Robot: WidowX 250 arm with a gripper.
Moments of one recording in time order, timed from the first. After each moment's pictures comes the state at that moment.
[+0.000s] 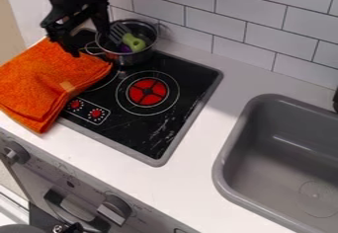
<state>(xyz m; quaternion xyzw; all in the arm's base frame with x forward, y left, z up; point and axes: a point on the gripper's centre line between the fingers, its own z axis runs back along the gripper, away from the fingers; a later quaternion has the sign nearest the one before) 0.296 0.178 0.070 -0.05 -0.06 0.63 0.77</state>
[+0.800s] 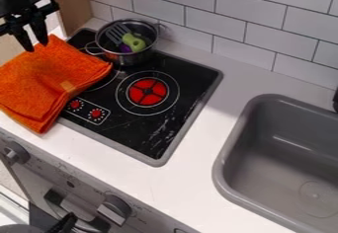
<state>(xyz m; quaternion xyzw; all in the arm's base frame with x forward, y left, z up) 0.256 0.236 0.073 0.00 -0.05 0.58 0.82</state>
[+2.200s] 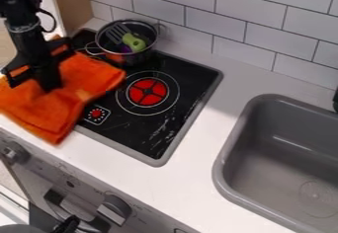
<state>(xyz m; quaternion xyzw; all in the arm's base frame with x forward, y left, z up) 0.239 0.177 0.020 -0.01 0.00 0.59 0.80</state>
